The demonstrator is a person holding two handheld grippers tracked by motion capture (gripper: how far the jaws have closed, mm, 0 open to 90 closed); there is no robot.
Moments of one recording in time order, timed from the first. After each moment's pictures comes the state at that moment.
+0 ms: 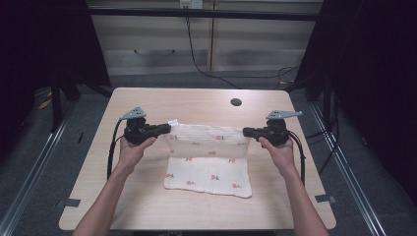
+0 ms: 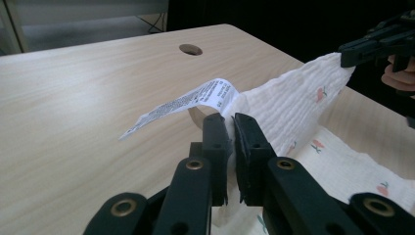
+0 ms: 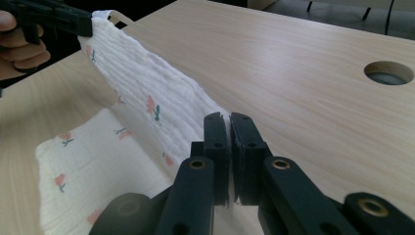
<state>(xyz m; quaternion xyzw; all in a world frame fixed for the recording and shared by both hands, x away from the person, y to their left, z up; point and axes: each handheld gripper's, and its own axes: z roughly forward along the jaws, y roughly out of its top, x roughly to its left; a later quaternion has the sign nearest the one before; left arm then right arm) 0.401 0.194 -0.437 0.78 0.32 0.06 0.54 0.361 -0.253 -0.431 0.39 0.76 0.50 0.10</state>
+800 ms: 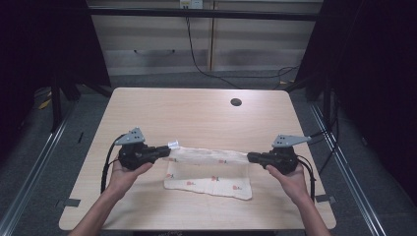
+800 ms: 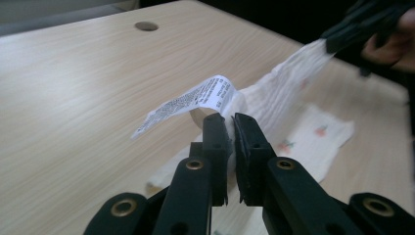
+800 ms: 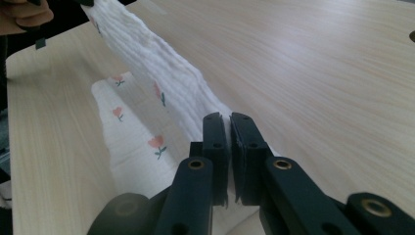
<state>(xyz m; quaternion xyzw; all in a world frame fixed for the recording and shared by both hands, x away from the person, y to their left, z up) 0.324 0.190 -0.427 0.82 0.26 0.06 0.52 0.283 -0.252 -0.435 0.35 0.80 0.47 0.10</state>
